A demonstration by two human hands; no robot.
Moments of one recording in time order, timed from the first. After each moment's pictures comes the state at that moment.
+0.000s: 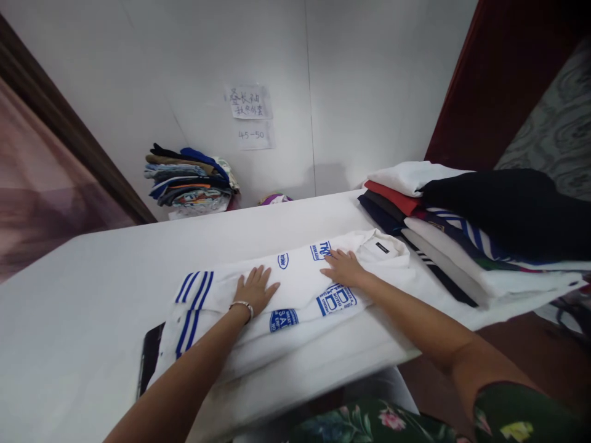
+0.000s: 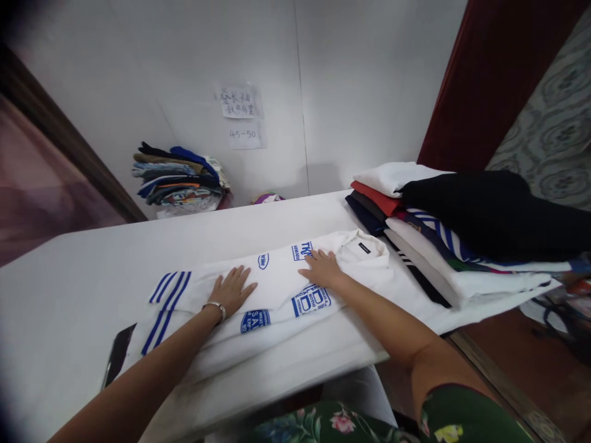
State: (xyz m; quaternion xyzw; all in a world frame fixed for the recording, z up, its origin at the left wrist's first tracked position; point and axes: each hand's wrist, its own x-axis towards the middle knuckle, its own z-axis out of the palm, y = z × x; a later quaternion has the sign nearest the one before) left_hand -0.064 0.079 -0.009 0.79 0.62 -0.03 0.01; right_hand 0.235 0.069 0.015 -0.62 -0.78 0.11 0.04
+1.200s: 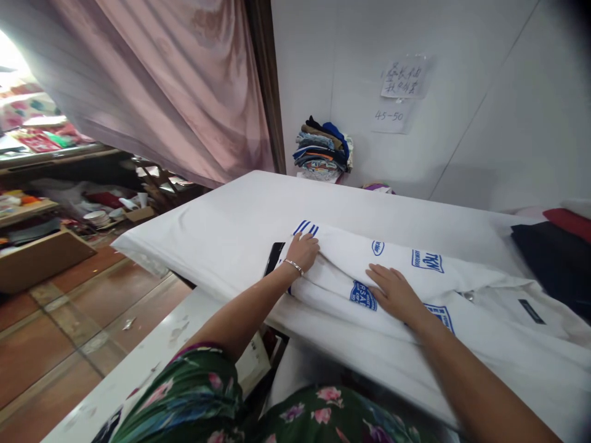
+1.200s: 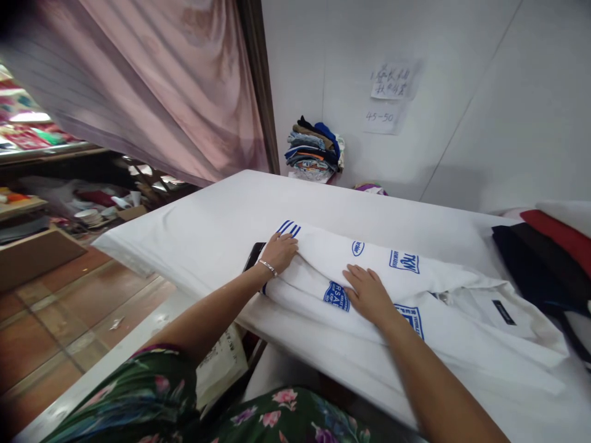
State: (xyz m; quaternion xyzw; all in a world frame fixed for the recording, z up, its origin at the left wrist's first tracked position) left_hand -0.144 0.002 0.031 0.75 0.64 0.06 -0.12; right_hand 0.150 0.037 -0.018 -0.33 -0.93 0.04 0.15
